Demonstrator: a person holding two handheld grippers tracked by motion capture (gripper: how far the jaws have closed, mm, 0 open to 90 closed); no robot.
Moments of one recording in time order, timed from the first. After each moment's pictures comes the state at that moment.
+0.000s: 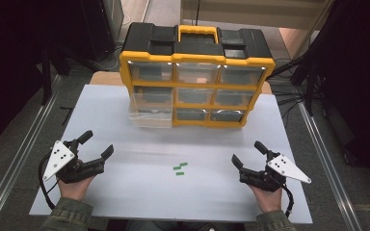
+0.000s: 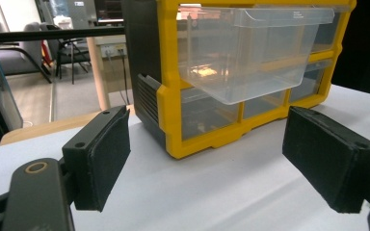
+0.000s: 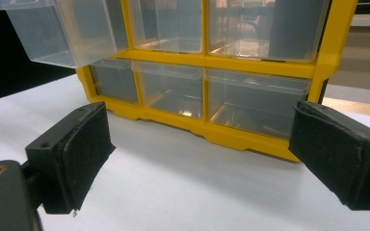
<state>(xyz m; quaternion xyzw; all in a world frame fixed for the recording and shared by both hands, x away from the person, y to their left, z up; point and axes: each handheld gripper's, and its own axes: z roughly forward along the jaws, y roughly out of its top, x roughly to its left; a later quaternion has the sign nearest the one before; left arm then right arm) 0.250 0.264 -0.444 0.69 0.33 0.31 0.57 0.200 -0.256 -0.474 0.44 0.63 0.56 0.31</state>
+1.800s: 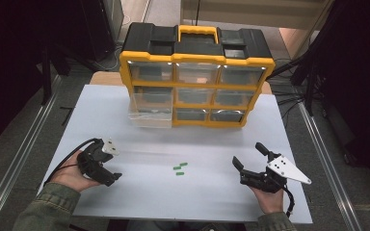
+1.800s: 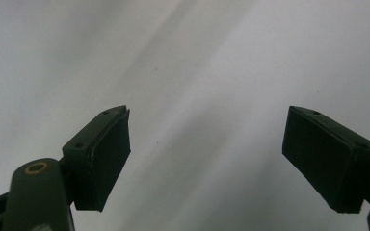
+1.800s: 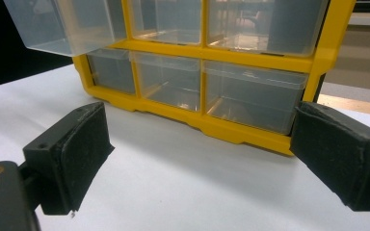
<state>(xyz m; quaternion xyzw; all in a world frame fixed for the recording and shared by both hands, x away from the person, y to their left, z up) 0.285 0.213 -0.435 0.95 0.25 0.10 0.14 0.197 -0.257 -0.475 0.43 0.64 0.55 0.31</state>
